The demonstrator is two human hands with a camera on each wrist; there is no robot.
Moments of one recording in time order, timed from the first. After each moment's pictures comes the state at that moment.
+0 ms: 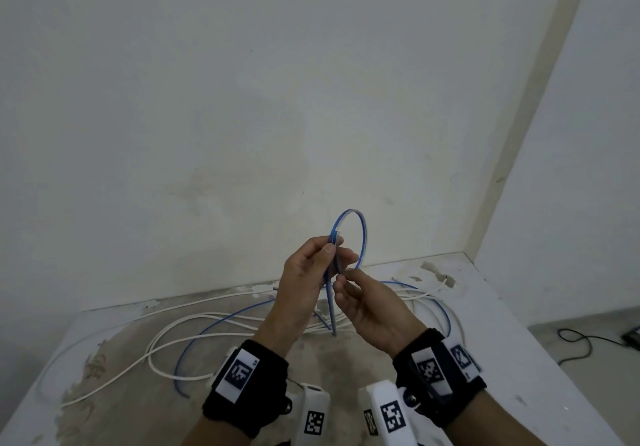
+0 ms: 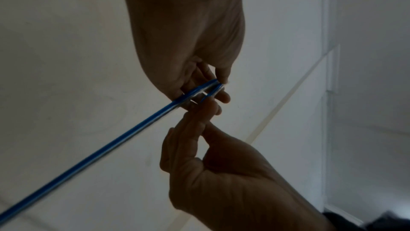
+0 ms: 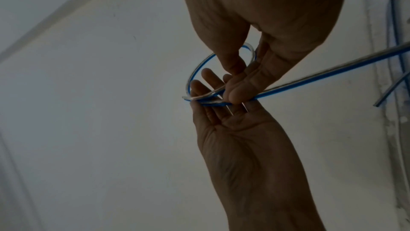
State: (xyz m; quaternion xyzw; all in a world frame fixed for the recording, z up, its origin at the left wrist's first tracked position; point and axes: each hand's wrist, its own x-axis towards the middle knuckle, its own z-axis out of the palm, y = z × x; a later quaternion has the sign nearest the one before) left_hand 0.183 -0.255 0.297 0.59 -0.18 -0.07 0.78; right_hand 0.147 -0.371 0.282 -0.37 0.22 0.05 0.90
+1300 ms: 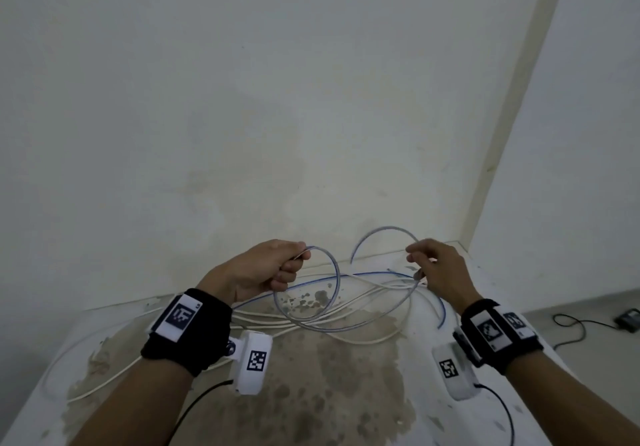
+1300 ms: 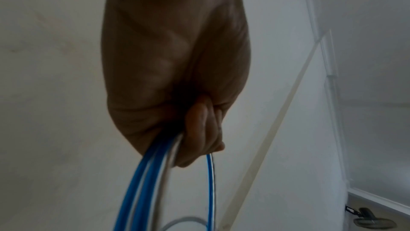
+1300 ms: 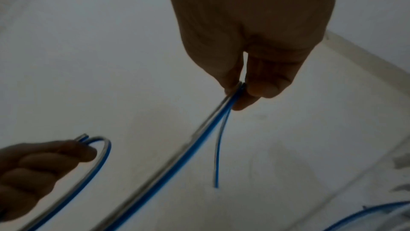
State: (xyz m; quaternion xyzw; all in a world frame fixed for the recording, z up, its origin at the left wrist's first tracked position) left_hand 0.216 -0.200 0.329 0.71 -0.12 -0.35 0.60; right_hand 0.151 -0.507 0.237 -0.83 0.15 -0.19 0.51
